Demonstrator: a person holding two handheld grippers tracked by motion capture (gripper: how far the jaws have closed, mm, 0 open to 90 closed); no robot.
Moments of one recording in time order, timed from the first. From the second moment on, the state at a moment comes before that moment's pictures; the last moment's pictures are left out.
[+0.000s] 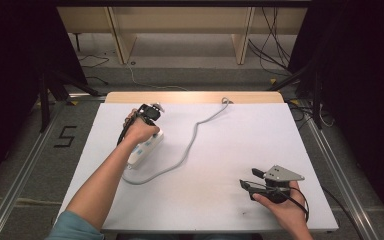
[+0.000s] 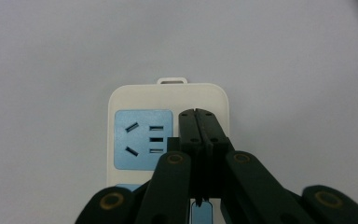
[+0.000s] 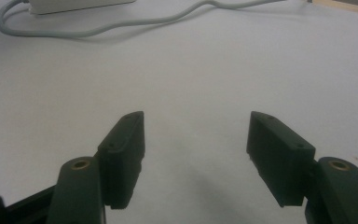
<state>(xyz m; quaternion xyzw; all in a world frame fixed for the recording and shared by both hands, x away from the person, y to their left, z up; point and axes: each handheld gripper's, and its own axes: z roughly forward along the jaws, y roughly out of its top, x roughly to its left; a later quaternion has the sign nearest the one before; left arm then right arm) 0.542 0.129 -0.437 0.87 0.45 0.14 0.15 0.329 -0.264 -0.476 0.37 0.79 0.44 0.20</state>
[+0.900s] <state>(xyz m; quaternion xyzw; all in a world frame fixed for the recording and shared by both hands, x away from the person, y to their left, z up) 0.539 0.127 -0.438 0.87 0.44 0.15 0.15 0.329 -0.264 -0.476 0.37 0.79 0.44 0.20</state>
